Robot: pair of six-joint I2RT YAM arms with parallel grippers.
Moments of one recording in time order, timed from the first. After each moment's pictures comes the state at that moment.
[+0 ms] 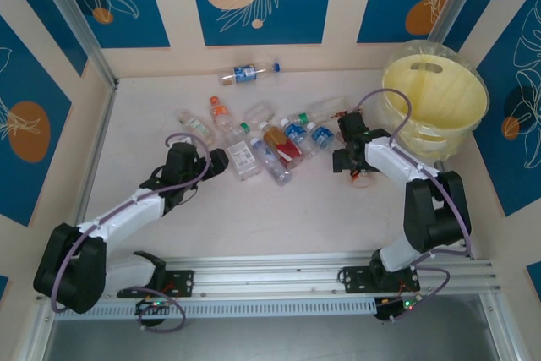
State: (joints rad) left arm -0.41 1.19 0.57 -0.04 -0.03 -0.74; right arm 0.24 1.56 1.00 -0.75 0.29 0.27
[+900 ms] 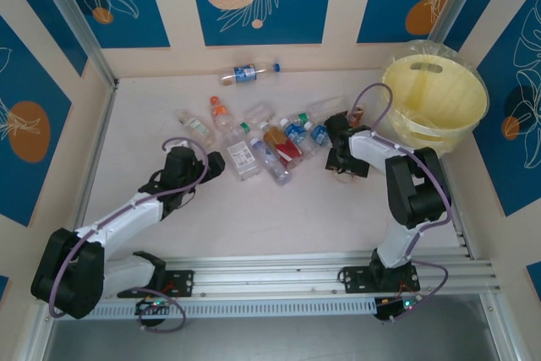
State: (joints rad) left arm -0.41 1.17 0.54 -0.04 -0.09 -0.74; right arm 0.31 1.75 1.08 -0.74 0.31 0.60
